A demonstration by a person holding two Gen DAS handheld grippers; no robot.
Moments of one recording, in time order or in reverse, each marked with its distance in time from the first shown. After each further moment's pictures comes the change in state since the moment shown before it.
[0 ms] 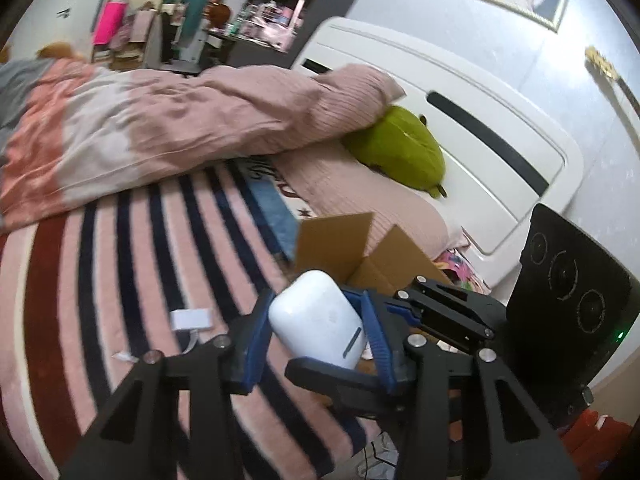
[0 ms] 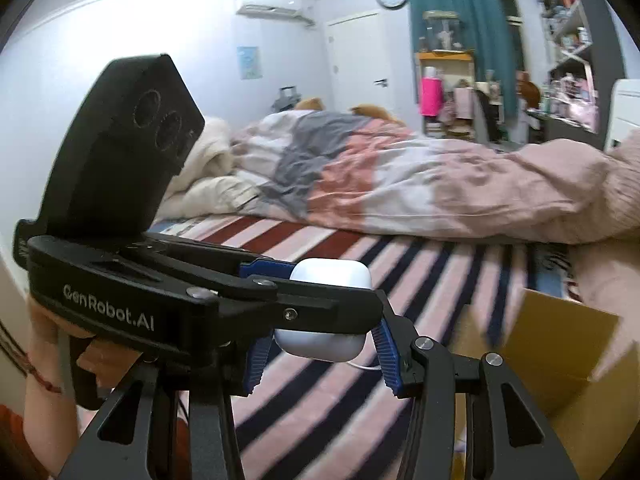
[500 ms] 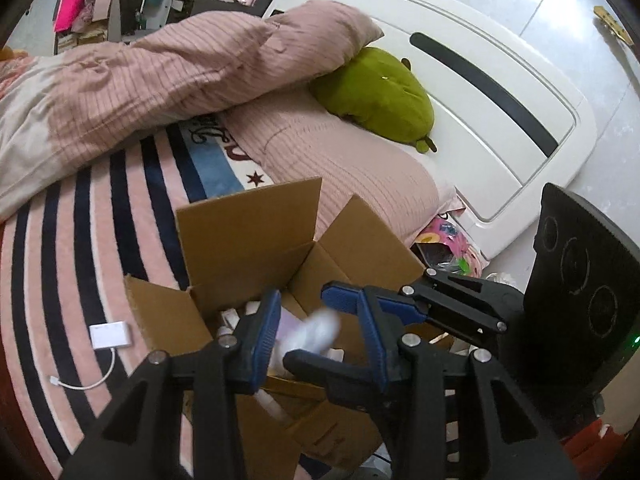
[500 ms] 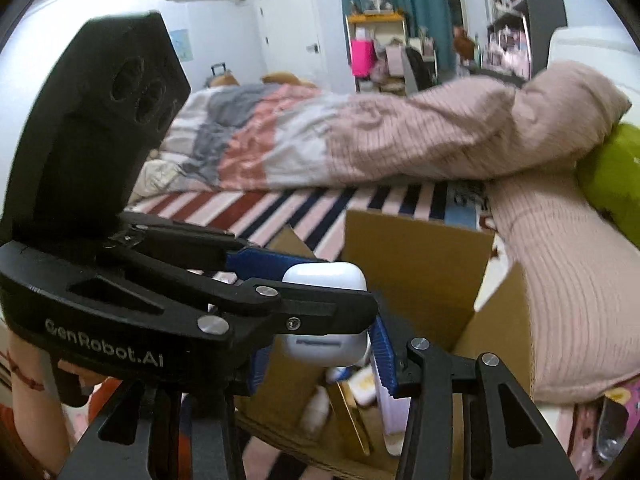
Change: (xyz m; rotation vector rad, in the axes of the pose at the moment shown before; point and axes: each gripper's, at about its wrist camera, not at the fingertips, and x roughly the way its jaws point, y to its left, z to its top) left arm 0.107 -0.053 0.017 0.035 0.168 -0.038; right arm -0.040 -0.101 -0.031 0.126 0.152 -0.148
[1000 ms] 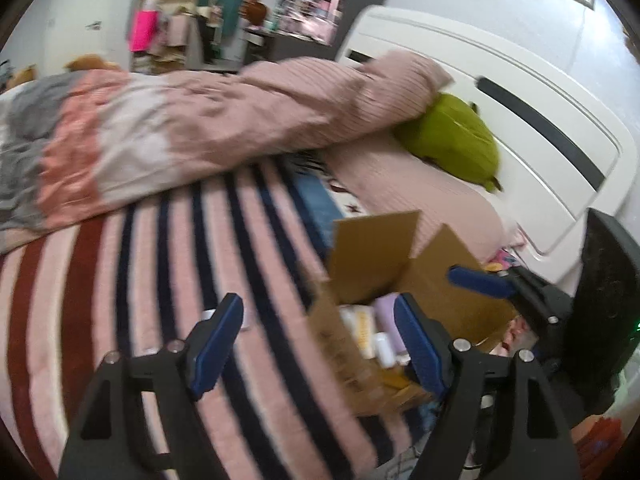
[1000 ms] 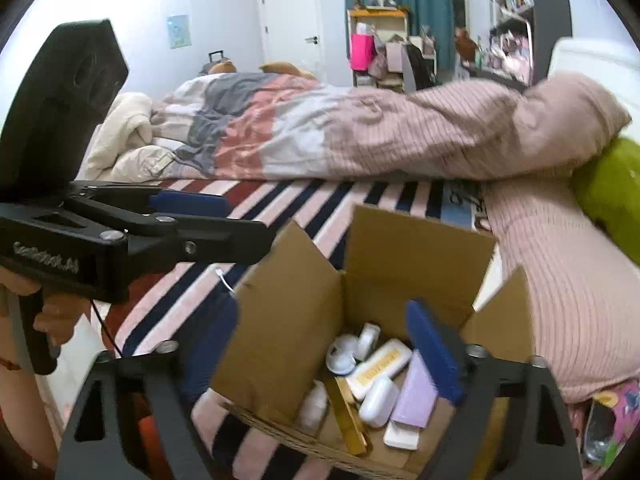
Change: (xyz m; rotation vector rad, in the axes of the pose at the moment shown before) left arm -0.097 0.046 -0.035 -0.080 -0.161 0.298; right arm -0.007 0.039 0.006 -0.084 -0.010 -0.055
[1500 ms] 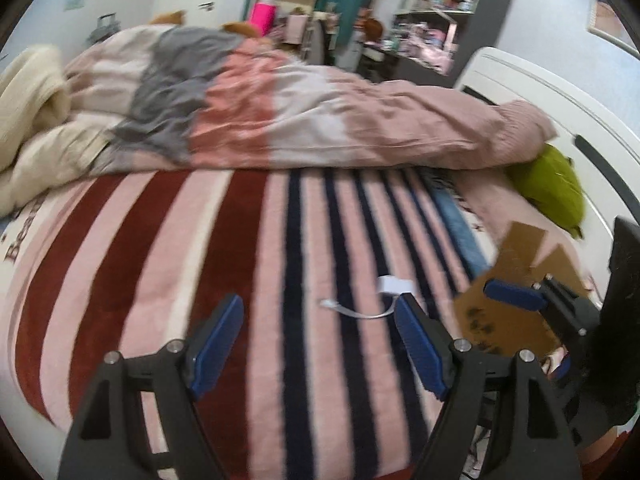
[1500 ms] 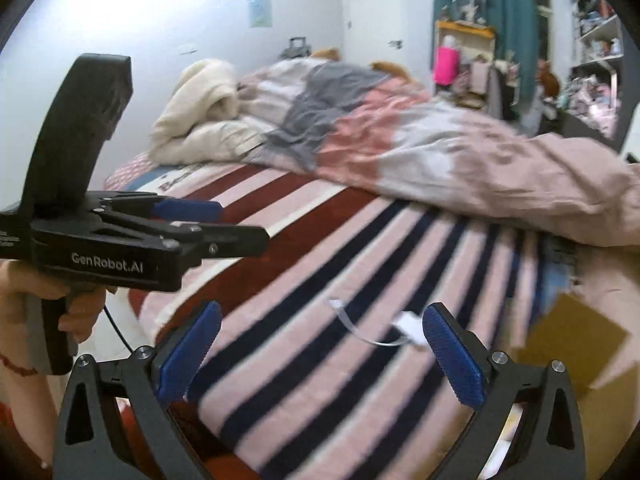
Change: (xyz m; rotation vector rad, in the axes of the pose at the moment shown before) left arm -0.065 0.159 -0.078 -0.237 -0.053 0.263; right arm 0.080 0.144 0.026 -0.161 0.061 0.209
